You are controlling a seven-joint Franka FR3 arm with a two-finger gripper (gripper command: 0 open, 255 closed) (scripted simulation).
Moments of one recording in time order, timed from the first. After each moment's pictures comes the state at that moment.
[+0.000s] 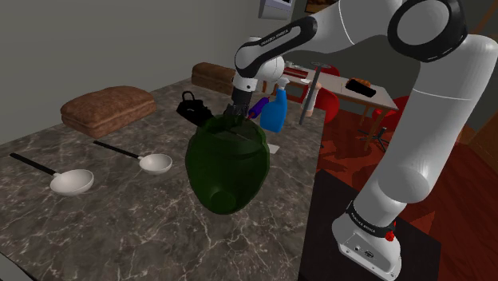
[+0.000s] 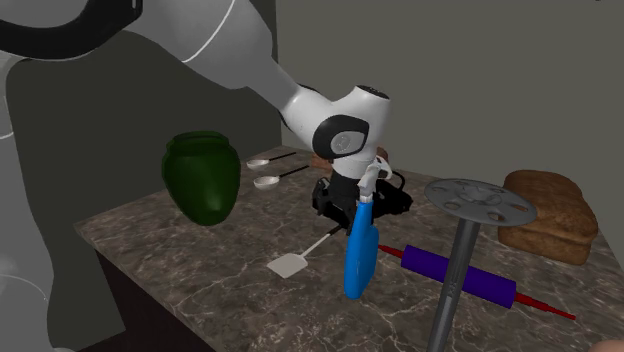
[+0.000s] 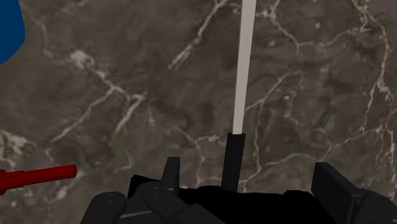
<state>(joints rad) 0.05 0.16 0.06 -2.08 0.28 2.19 -0.36</state>
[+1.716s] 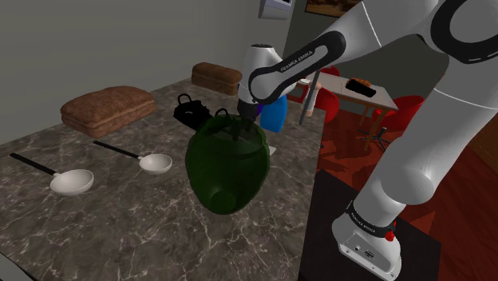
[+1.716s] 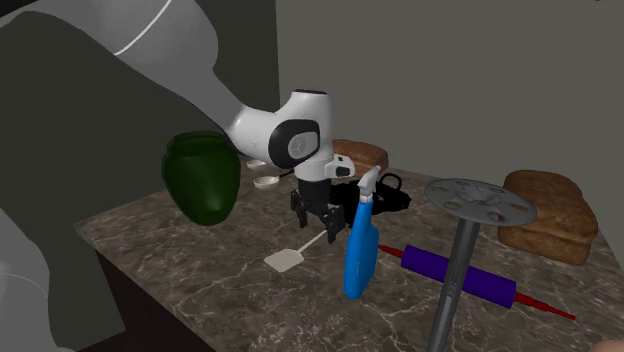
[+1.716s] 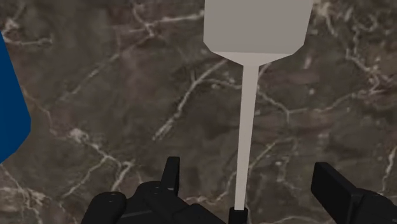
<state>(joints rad) 0.12 -0.02 0.09 -2.37 0.00 2.41 -0.03</state>
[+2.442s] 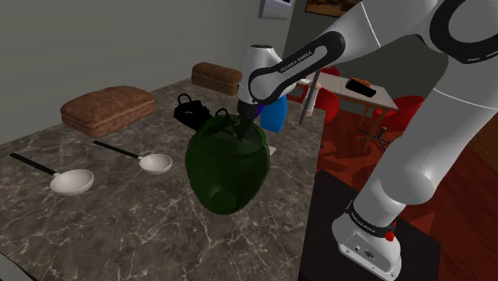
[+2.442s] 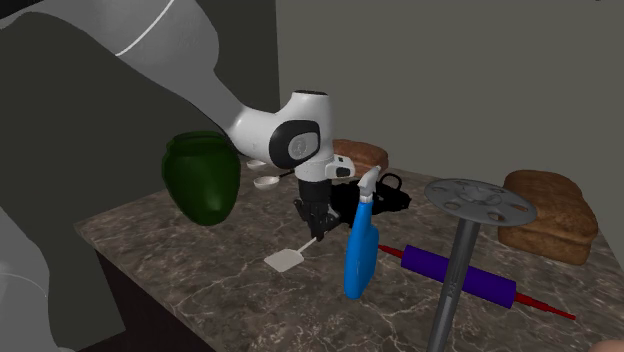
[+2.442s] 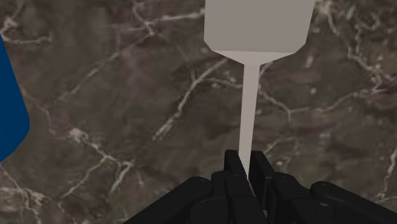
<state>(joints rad) 0.12 -0.02 0.09 -2.37 0.00 2.42 -0.03</state>
